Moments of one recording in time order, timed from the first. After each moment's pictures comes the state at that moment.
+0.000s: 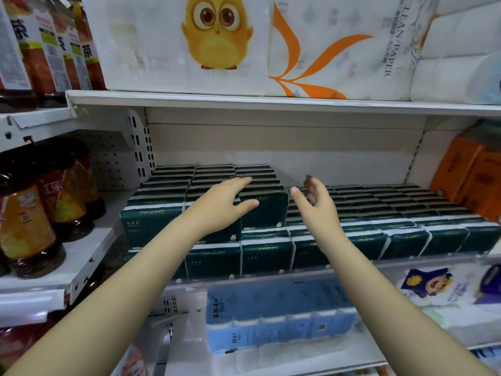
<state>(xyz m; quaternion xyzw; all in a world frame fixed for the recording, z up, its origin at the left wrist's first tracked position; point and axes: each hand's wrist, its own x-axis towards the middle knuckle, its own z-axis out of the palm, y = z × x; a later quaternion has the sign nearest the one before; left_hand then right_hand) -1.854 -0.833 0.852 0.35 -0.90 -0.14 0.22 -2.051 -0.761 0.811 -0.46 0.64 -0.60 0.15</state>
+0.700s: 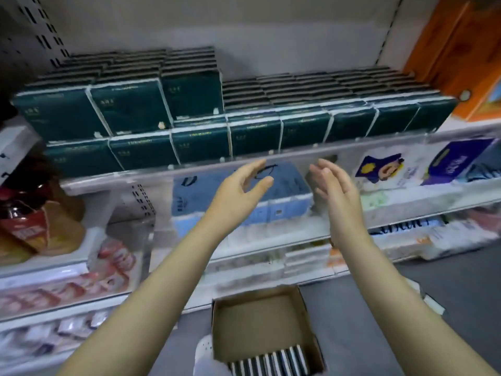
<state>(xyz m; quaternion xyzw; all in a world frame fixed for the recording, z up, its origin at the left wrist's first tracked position) -1.952 -0.665 0.704 0.31 -0.75 -0.51 0.30 -2.116 -0.570 0.686 -0.32 0.61 -0.68 0.24</state>
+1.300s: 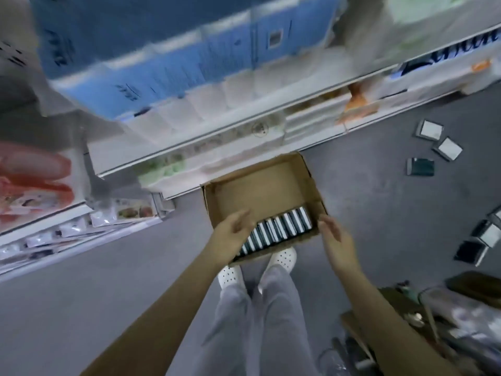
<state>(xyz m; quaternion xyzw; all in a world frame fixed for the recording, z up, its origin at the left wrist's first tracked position) -1.906 -0.595 0.332 0.50 -0.60 -0.62 -0.07 -2.078 -0.436 0.304 -0.04 0.81 -0.40 0.43</state>
